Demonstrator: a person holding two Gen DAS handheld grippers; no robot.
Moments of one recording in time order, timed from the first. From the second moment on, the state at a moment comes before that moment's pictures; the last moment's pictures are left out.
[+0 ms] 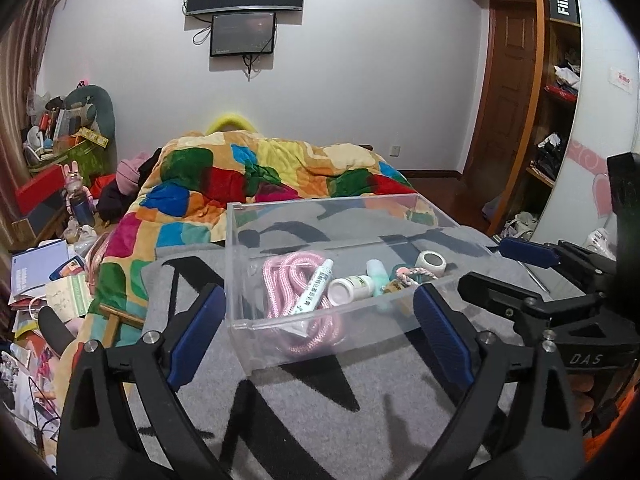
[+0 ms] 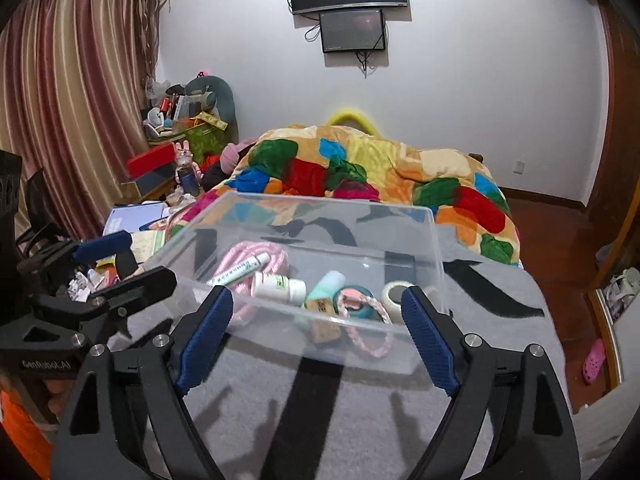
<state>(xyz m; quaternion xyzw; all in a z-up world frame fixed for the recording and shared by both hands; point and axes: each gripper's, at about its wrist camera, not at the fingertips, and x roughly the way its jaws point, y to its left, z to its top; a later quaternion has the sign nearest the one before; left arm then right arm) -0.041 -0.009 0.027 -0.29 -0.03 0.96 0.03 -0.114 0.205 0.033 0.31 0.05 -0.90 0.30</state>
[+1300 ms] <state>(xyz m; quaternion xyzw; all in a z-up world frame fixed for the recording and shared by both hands) -0.044 -0.005 0.012 -0.31 -0.04 0.95 0.04 -0.110 0.219 0.018 0.32 0.04 -0.90 0.29</state>
